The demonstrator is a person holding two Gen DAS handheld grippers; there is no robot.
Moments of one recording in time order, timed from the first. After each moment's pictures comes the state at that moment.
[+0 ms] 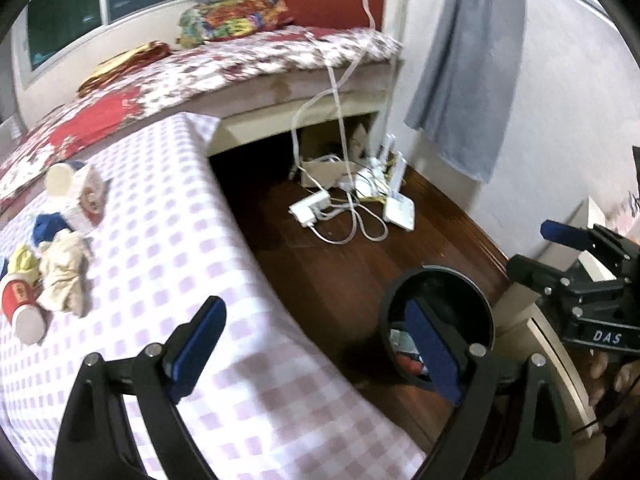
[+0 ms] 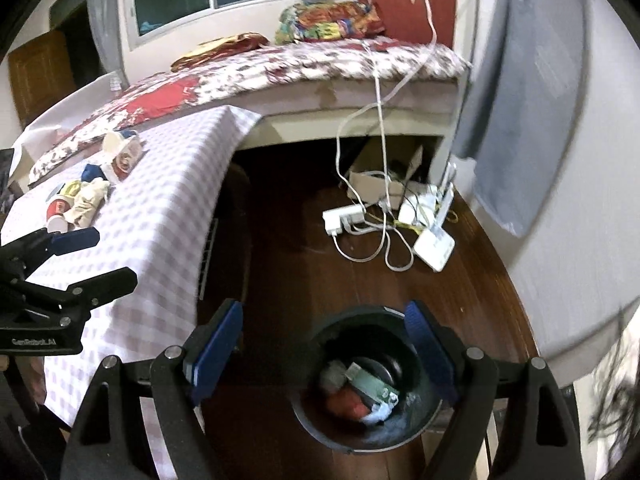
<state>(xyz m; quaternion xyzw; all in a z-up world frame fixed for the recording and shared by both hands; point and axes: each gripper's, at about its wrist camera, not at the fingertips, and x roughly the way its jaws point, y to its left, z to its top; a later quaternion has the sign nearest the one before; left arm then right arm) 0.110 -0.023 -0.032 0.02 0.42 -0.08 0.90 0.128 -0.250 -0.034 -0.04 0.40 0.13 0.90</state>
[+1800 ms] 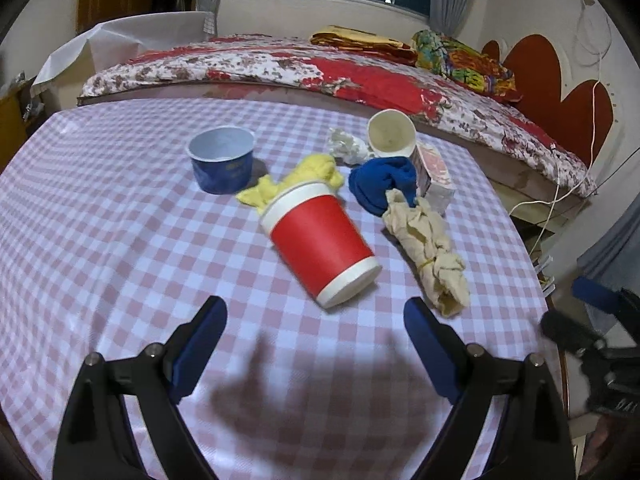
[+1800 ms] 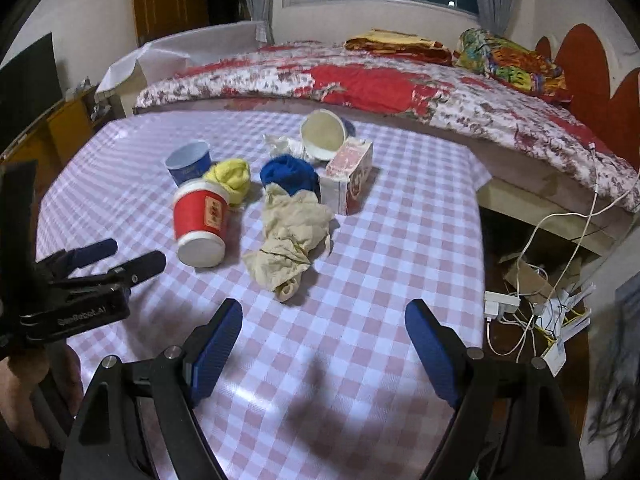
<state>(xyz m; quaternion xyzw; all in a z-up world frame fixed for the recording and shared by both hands) 0.072 0.277 -0.055 -0.16 0.38 0.18 0.89 0.157 0.094 -0.028 -0.15 0.39 0.34 0.84</state>
